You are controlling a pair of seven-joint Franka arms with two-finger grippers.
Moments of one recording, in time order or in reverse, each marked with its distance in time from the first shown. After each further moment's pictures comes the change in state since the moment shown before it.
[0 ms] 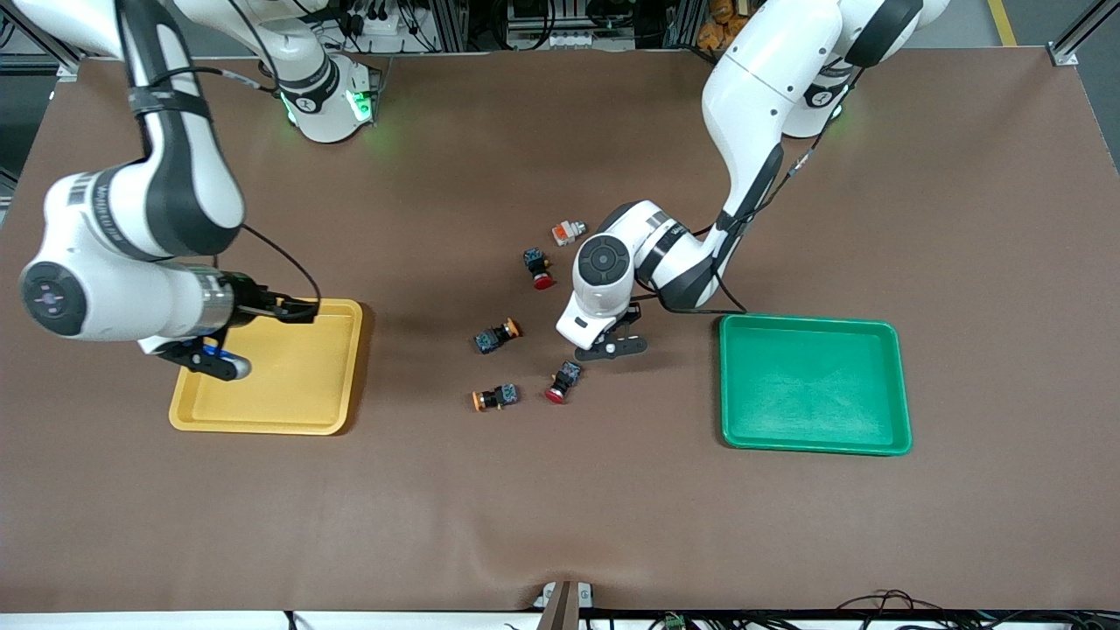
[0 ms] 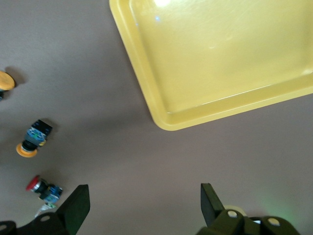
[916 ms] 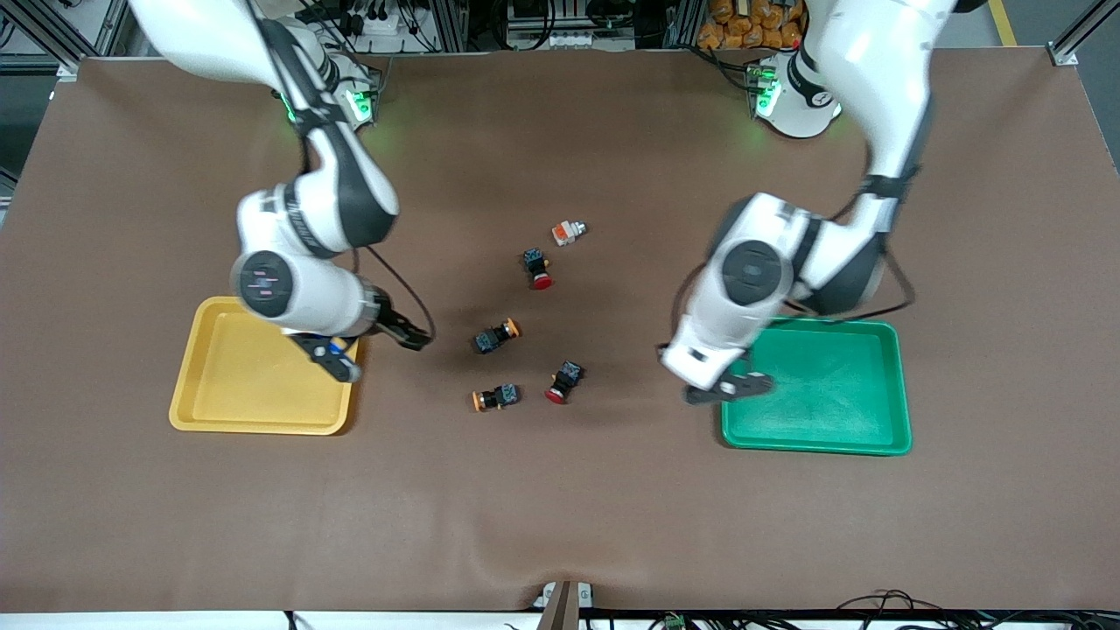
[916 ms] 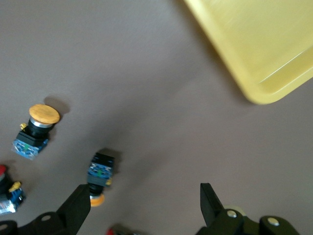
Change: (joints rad) left arm 0.287 -0.250 0.019 0.006 0.003 -0.179 0.324; right arm 0.257 0.120 0.004 -0.080 0.037 0.379 0.574
